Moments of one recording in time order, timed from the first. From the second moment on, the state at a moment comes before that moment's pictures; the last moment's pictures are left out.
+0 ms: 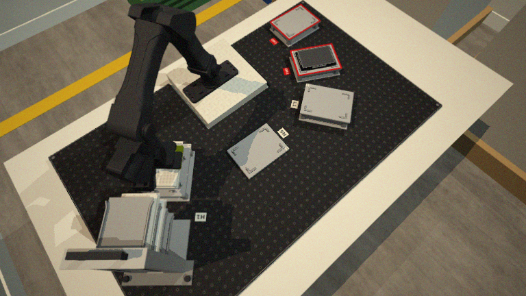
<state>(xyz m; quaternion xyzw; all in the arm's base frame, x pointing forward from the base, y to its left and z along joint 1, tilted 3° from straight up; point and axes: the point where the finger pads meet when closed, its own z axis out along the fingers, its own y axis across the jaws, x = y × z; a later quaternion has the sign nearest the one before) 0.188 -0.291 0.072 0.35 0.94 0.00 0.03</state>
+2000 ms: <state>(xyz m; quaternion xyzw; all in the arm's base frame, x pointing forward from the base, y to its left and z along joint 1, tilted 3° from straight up) 0.190 -0.294 0.091 0.35 0.94 0.00 0.03</state>
